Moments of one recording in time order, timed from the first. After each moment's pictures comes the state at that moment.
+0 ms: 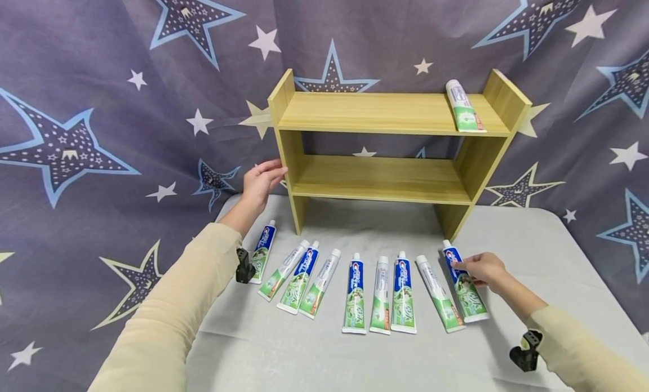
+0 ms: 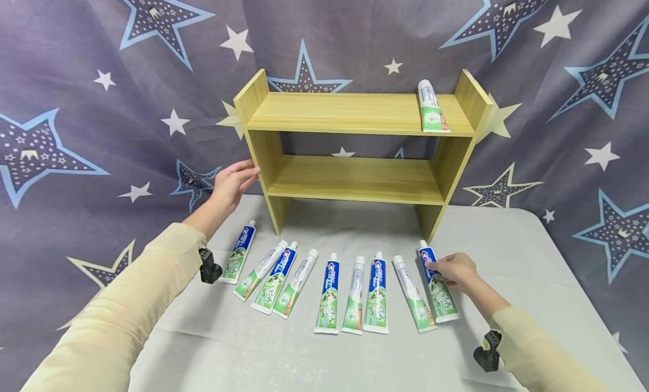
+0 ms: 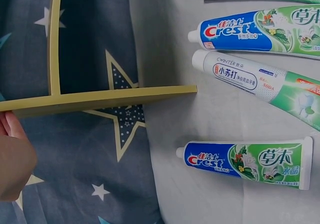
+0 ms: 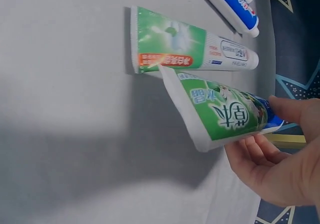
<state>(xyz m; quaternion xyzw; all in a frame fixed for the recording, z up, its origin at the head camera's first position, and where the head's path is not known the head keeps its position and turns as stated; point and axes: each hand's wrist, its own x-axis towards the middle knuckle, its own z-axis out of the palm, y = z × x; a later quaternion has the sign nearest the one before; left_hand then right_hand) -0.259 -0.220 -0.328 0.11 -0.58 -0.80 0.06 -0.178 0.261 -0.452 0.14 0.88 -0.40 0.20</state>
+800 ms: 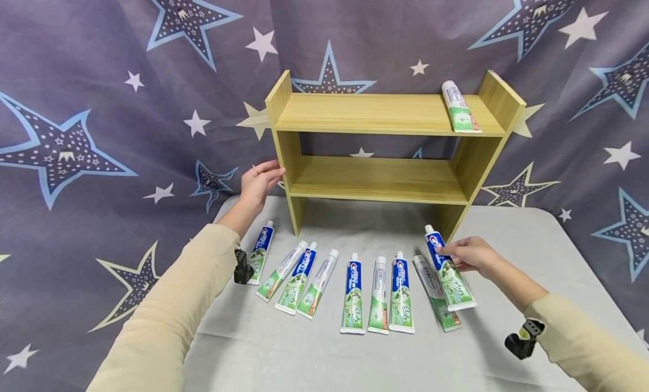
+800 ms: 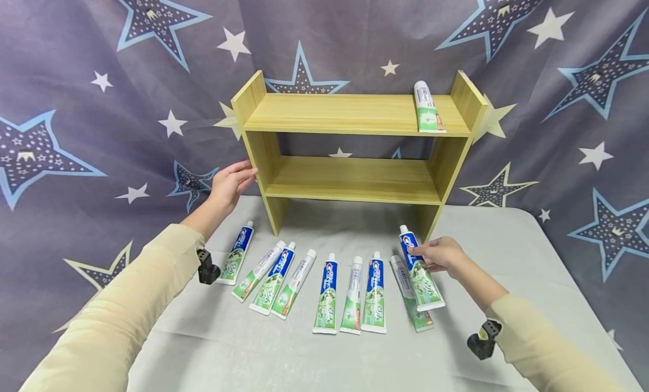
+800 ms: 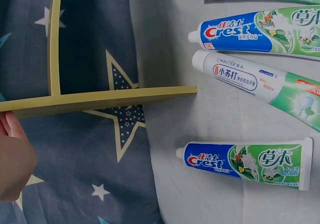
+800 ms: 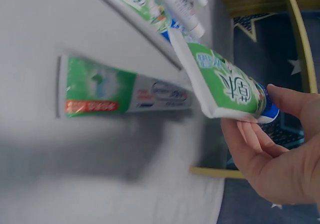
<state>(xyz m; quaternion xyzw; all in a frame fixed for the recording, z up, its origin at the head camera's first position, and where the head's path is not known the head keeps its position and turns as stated) -0.258 -0.219 -0.328 0.11 -0.59 -0.80 0.05 -0.181 0.233 -0.402 0.07 0.84 -0.48 0.25</state>
